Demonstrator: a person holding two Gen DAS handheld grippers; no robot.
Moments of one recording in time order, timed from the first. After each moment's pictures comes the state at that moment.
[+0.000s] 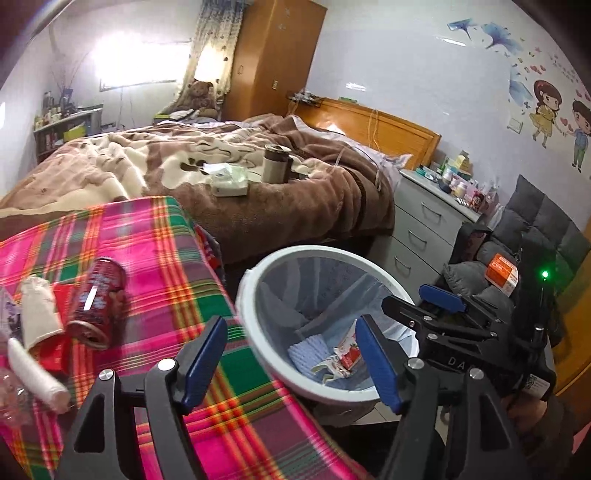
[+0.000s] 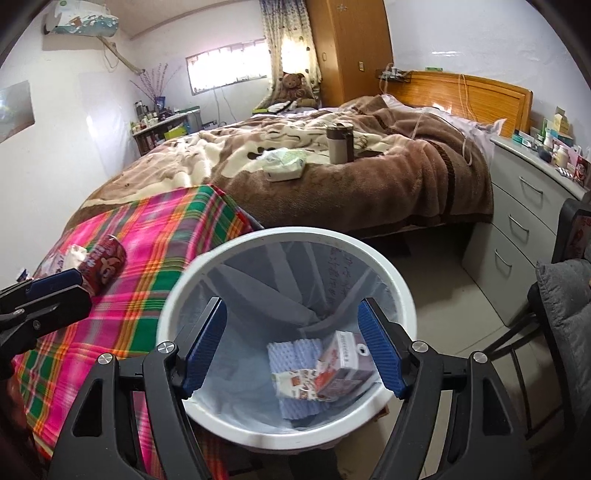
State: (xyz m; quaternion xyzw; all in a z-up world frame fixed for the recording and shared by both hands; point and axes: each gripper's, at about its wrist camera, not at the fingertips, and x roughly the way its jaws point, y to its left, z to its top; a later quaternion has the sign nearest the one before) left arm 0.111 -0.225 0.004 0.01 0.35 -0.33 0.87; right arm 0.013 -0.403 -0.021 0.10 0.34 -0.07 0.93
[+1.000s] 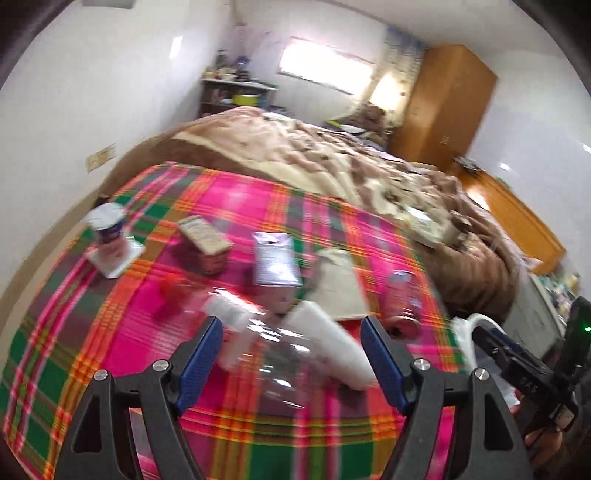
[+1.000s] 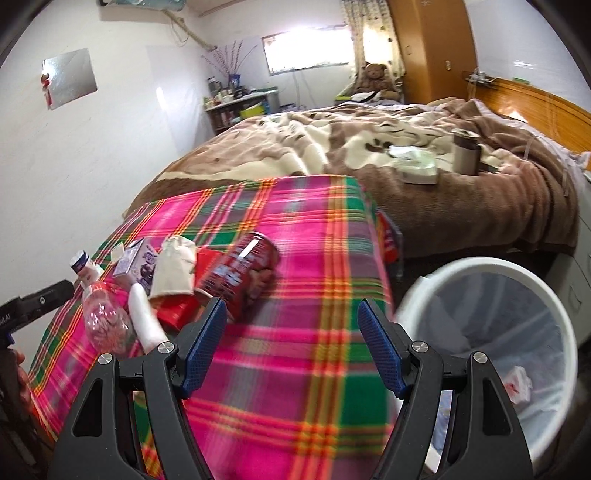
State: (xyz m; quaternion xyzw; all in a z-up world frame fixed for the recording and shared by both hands) left arm 0.155 0.052 -0.005 -0.13 0.37 -0.05 0.92; right arm 0.098 -0.247 -0.015 0.09 0.36 0.06 0.93
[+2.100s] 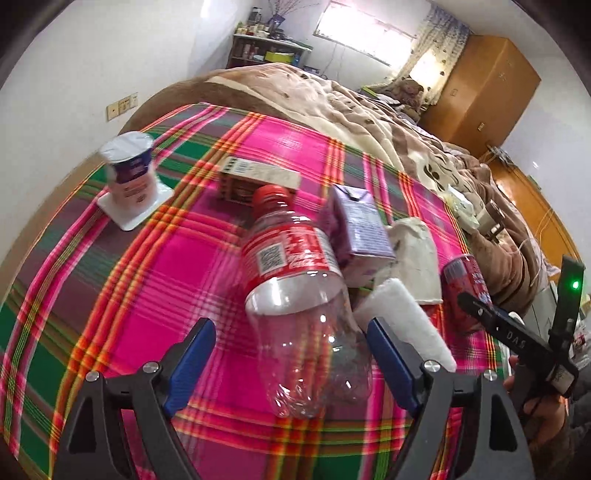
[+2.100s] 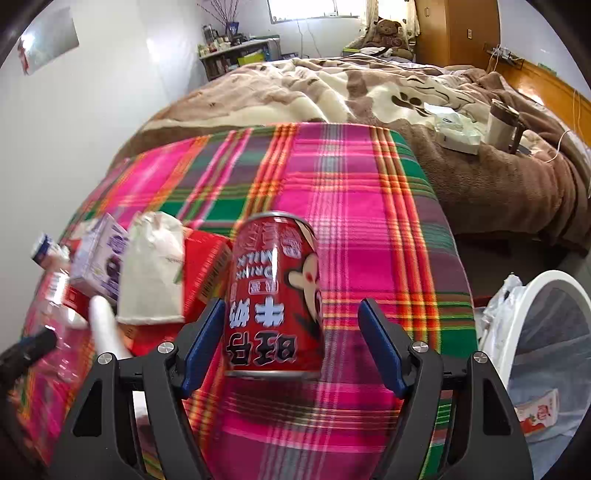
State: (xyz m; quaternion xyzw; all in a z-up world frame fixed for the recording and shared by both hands) left arm 0.189 0.094 -0.060 -0.16 0.45 -0.02 0.88; right arm 0.164 -0.198 -0.051 0.06 0.46 0.05 0.88
